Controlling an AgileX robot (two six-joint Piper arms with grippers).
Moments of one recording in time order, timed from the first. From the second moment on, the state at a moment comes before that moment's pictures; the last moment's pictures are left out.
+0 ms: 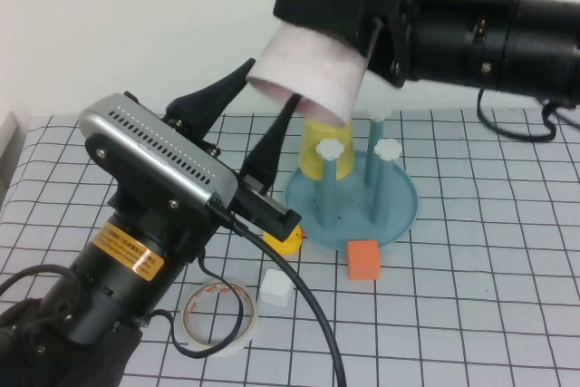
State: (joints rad) right arm 0.47 1.54 -1.25 1.72 0.62 -0.98; left arm -0.62 1.38 -0.59 0.01 -1.08 0.33
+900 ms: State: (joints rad) right arm 0.45 1.70 -1.29 1.74 0.14 -1.94; left arm -0.62 0.81 -0.17 -0.45 -0.67 0.30
